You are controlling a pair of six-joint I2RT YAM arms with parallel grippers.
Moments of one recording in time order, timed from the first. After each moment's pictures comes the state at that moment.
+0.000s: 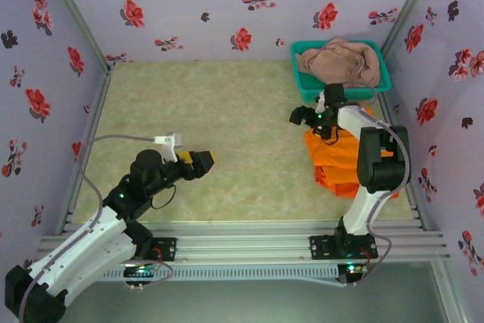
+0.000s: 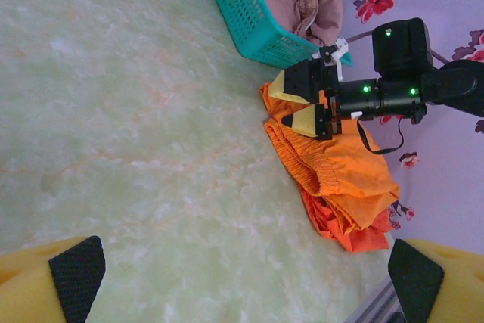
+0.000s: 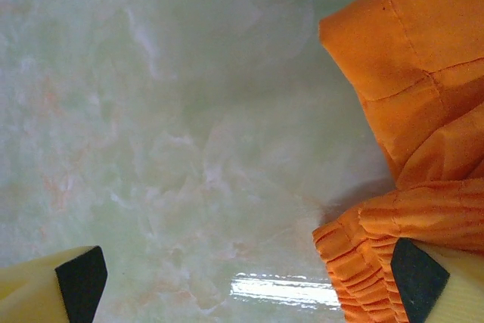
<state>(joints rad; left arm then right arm) -0.66 0.65 0.45 -0.10 0.15 -0.73 0.08 1.81 1.17 -0.48 -0.40 0.43</state>
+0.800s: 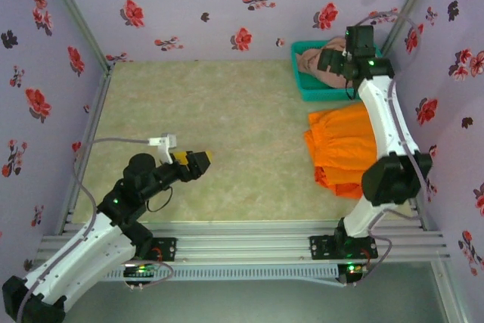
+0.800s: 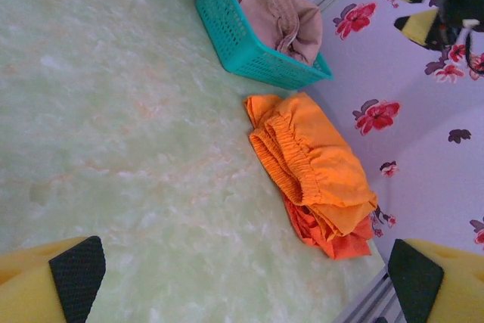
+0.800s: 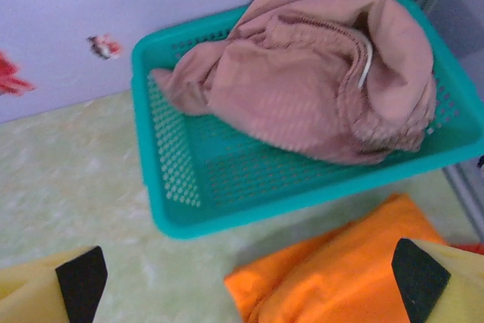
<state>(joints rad) -0.66 0.56 0.45 -0.13 0.15 -0.75 0.09 1.74 1.85 -0.82 0.15 0.25</state>
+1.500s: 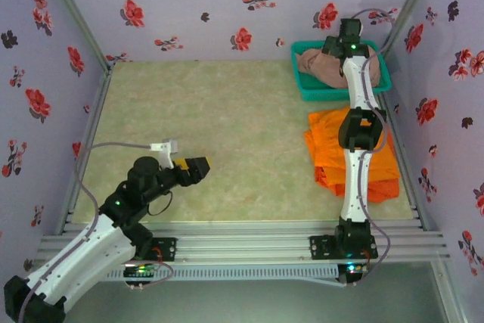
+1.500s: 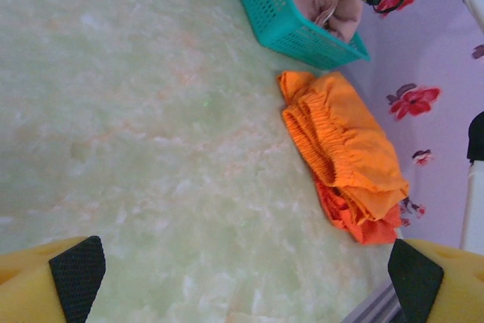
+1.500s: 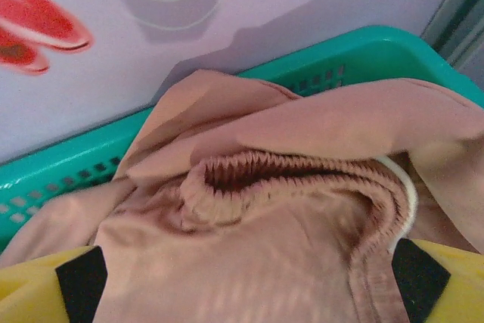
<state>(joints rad) -0.65 0.55 0.39 -0.18 0.13 -0.76 -0.02 2.61 2.68 -0.72 0.22 0.24</state>
